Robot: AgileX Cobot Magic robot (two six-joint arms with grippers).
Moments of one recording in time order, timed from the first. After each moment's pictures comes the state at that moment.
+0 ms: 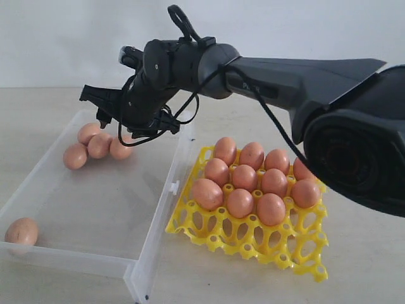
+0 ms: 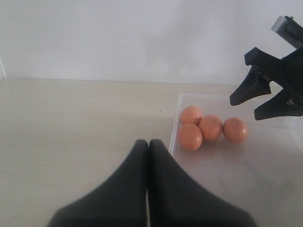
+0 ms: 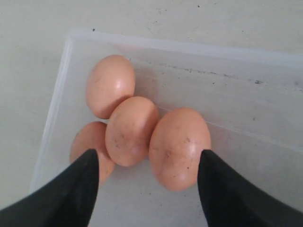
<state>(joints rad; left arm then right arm) 0.07 0.00 0.00 -0.03 0.23 0.02 0.72 2.42 -2.11 0.27 0.62 0.55</state>
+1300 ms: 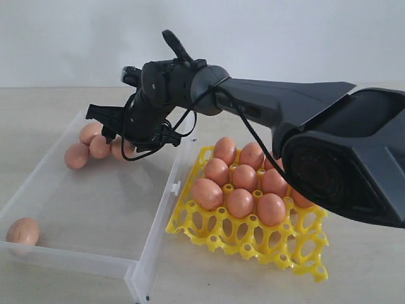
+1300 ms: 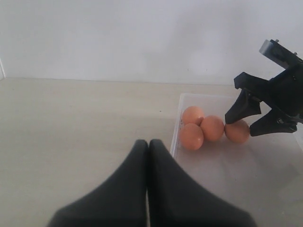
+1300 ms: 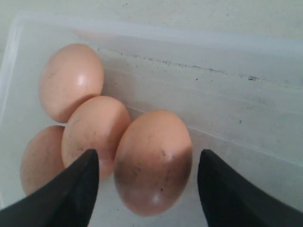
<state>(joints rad) 0.07 0.00 0.00 -0.03 0.23 0.02 0.72 2.52 -2.18 0.23 0.66 0.58</state>
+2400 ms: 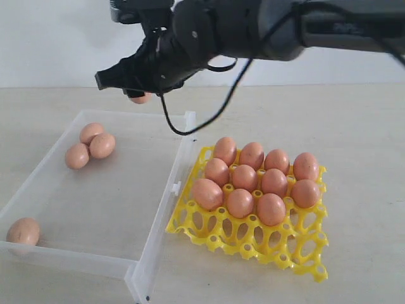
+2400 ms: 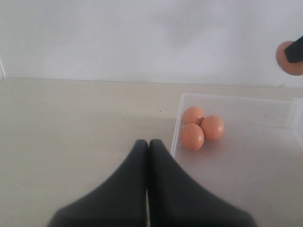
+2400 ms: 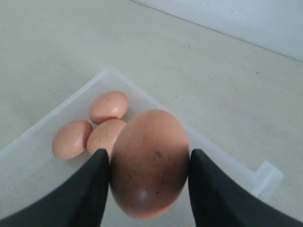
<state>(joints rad) 0.07 0.00 0.00 -0.03 0.23 0.02 0.72 2.01 -1.63 0.03 0.34 0.14</state>
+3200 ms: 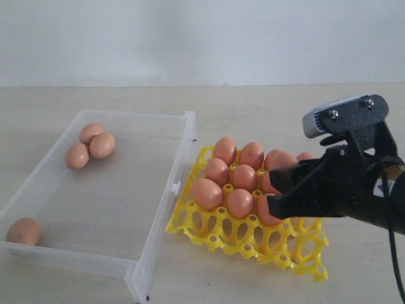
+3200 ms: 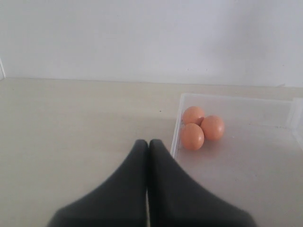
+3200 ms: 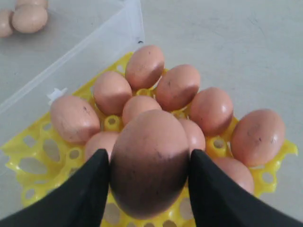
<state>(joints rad) 0.07 0.00 0.00 -0.03 0.23 0.02 0.59 1.26 -0.40 0.24 -0.22 -0.10</state>
